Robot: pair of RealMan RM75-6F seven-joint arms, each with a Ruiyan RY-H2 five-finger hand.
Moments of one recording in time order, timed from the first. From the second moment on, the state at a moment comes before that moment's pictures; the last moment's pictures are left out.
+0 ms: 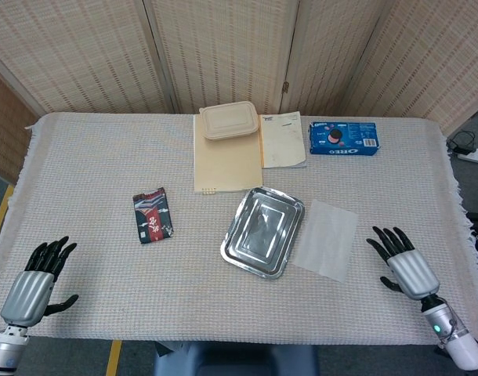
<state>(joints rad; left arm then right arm) -0.13 -1.17 0.03 -1.58 1.60 1.45 0.03 0.23 -1.43 -0.05 -0.95 -1.71 1.34 0.16</state>
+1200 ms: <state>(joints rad) -0.13 -1.16 0.02 -1.58 1.58 1.44 0.02 0.34 -1.78 -0.08 -0.47 -1.71 1.33 0.30</state>
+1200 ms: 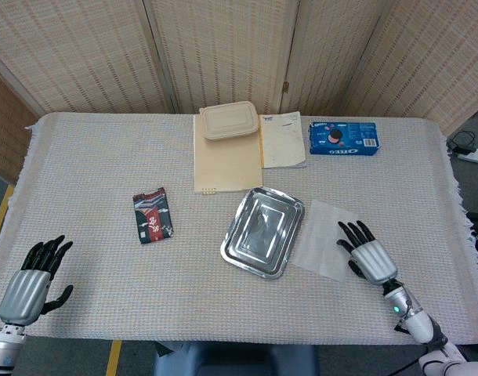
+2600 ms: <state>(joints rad) -0.13 -1.16 0.02 -1.58 1.60 1.45 0.02 0.36 -1.85 -0.05 -0.41 -1.68 1.49 0.37</state>
